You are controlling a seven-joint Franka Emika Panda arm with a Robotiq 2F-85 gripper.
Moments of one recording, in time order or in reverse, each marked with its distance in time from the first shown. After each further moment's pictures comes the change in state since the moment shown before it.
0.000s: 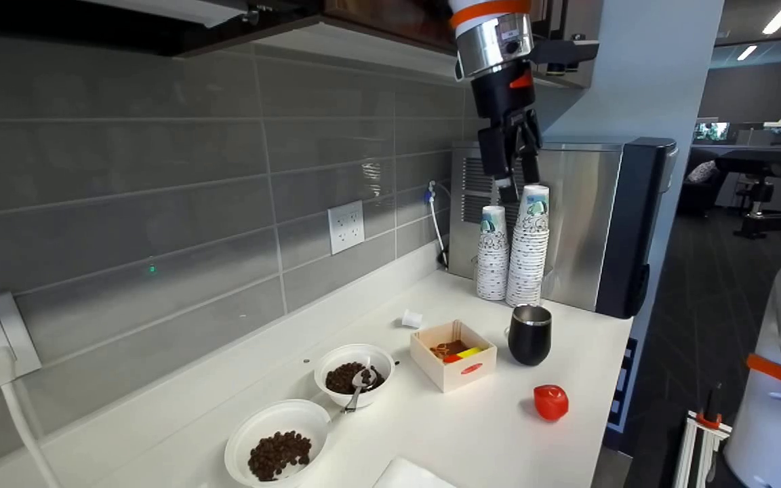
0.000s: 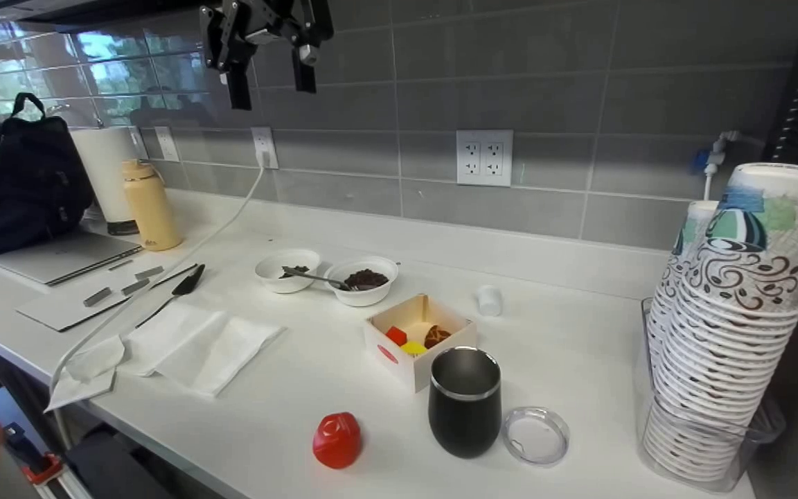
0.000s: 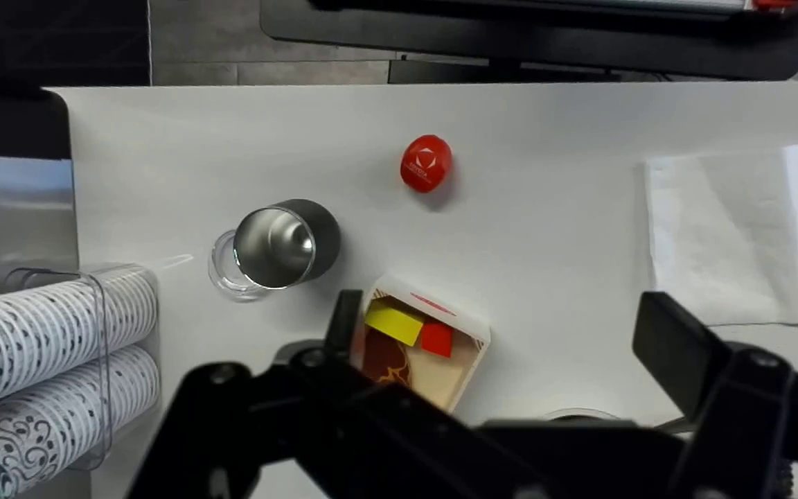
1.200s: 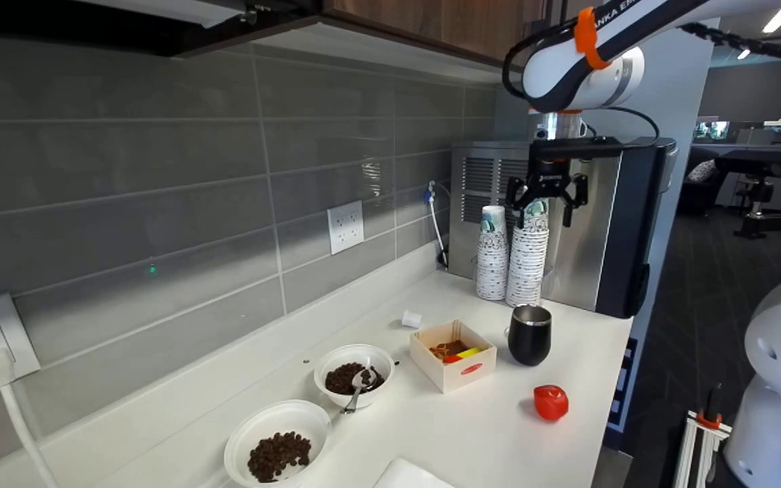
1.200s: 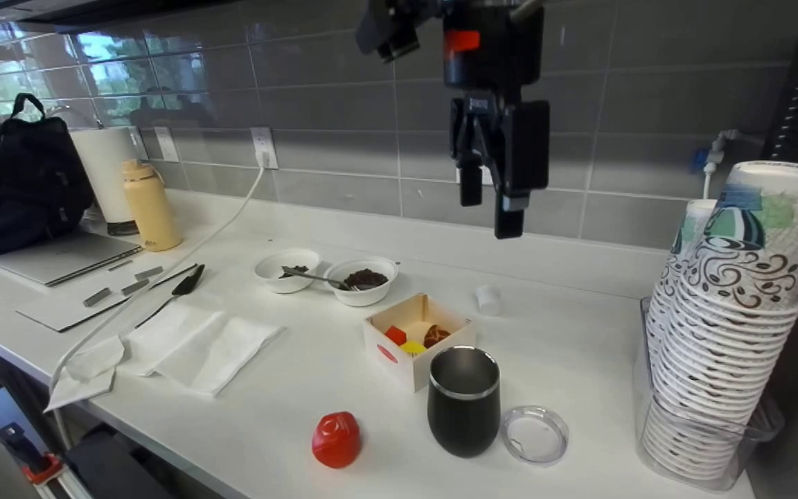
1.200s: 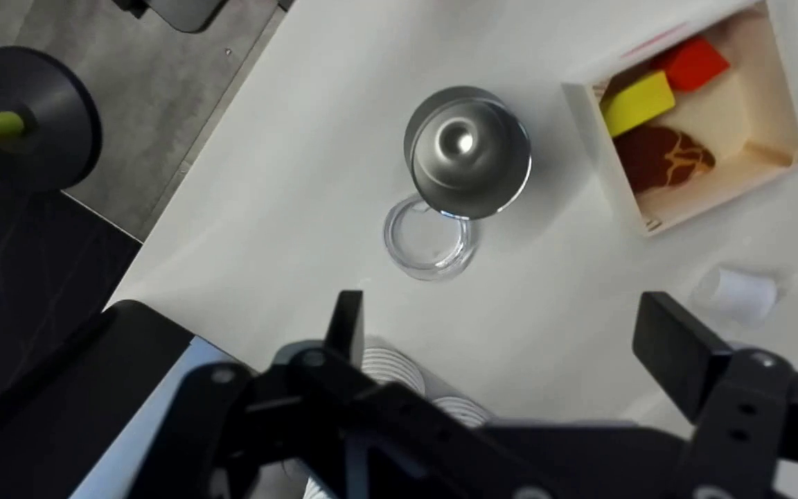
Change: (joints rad) arm -0.308 0.169 -0.283 -0.162 0.009 0.545 0.414
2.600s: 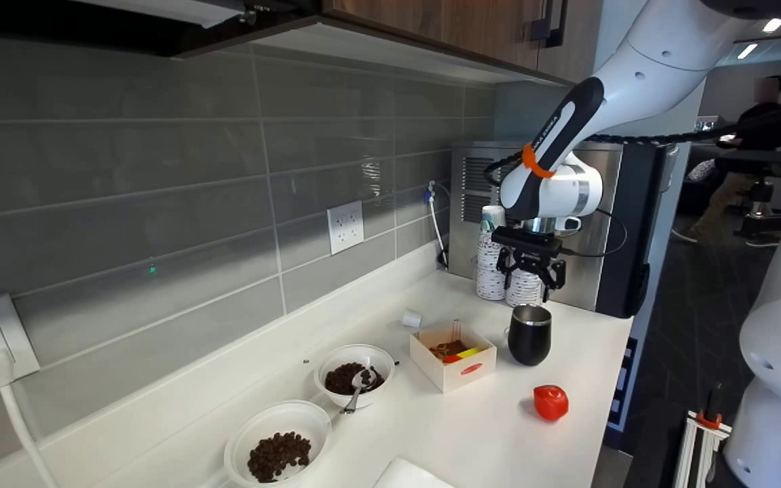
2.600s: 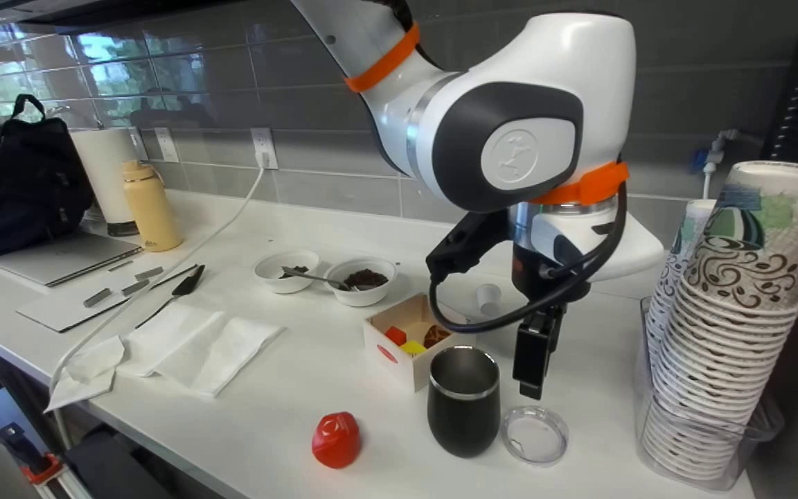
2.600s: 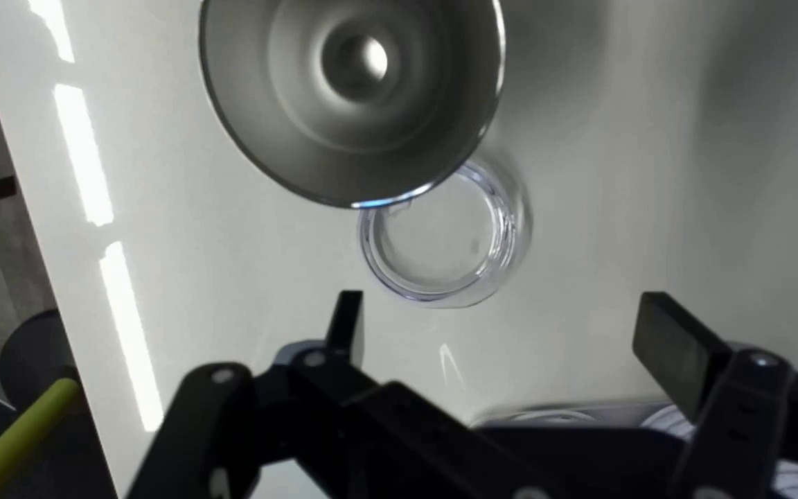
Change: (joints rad) arm -0.035 0.458 -0.051 -0.064 0.192 0.553 0.473
